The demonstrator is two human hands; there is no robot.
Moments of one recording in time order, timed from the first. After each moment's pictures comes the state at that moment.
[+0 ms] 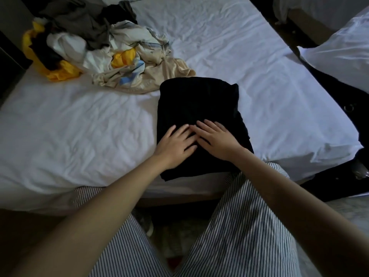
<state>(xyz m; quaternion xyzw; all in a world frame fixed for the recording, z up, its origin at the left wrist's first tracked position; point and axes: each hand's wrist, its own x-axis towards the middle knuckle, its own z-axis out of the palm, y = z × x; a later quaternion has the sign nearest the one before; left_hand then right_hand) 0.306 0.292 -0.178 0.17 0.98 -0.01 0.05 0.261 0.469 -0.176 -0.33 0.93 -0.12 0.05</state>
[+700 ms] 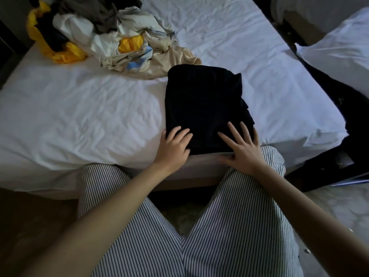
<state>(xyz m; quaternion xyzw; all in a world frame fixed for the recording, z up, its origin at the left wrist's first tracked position) 0.387 0.289 -0.180 0.10 0.99 0.12 -0.01 0.338 0.530 -0.199 -0.26 0.97 -0.03 -0.02</state>
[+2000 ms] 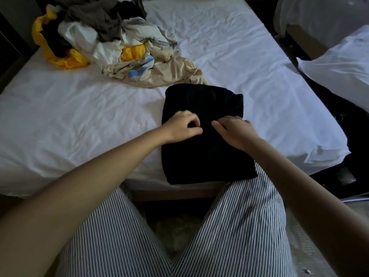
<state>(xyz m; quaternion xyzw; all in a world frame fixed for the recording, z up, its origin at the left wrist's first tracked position) 0.293 0.288 -0.119 0.10 0.95 0.29 0.10 0.278 0.482 -0.112 -0.20 0.97 -0.12 0.05</state>
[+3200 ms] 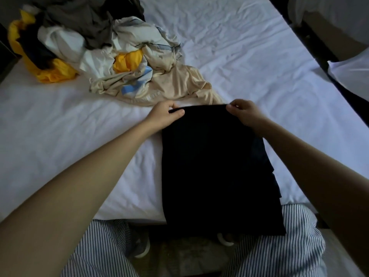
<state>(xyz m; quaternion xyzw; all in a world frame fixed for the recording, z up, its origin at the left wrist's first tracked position) 0.164 0.207 -0.151 -0.04 0.90 0.44 0.03 0.118 0.456 -0.134 -0.09 0.86 -0.47 0.15</state>
